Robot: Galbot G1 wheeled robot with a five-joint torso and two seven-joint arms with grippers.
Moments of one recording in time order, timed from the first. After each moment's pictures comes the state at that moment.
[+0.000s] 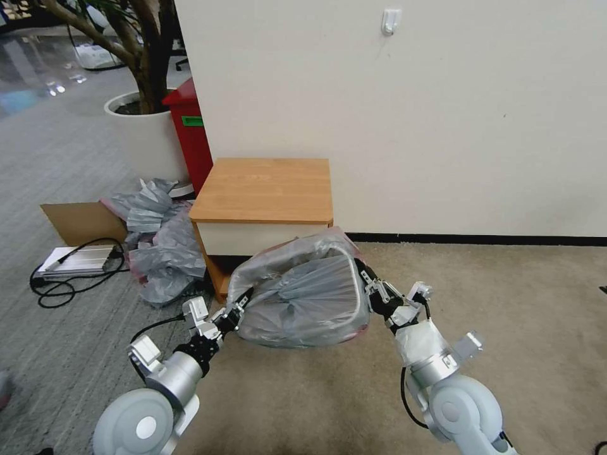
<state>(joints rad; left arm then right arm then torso) 1.59 -1.29 -0.58 -2.21 -1.10 0.41 0.01 -1.45 1.25 0.37 2.02 0.85 -0.03 -0.22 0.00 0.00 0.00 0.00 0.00</state>
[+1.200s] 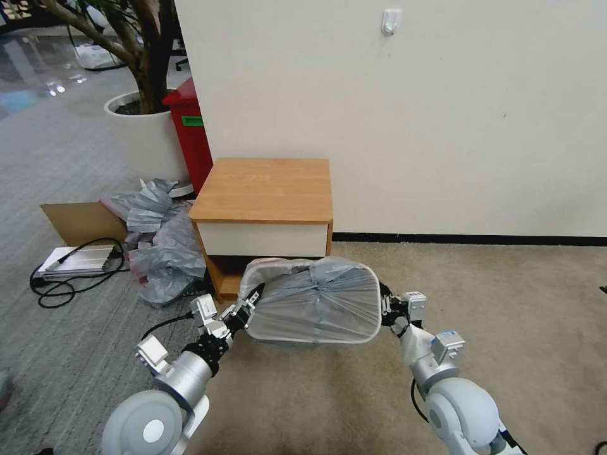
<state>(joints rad) 1.59 -1.32 -0.55 -2.23 -1.08 0.40 0.02 -1.46 1.26 0.38 1.99 0.25 -0.13 0.02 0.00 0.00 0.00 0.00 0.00</state>
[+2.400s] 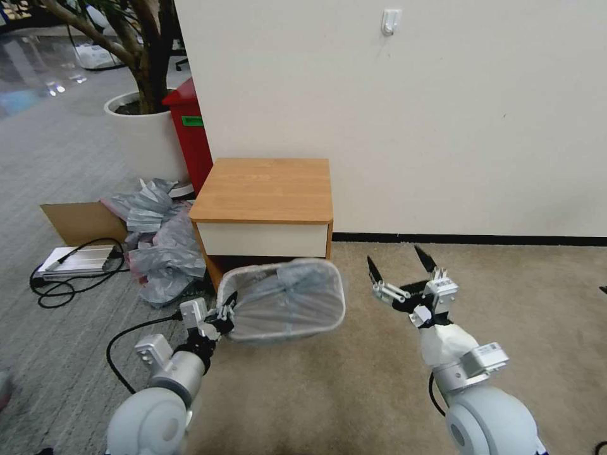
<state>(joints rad) 1.59 -1.27 -0.49 -2.19 -0.57 0.34 -0.15 -1.55 1.24 0.39 2.32 0.20 0.05 -0.04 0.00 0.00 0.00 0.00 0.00</state>
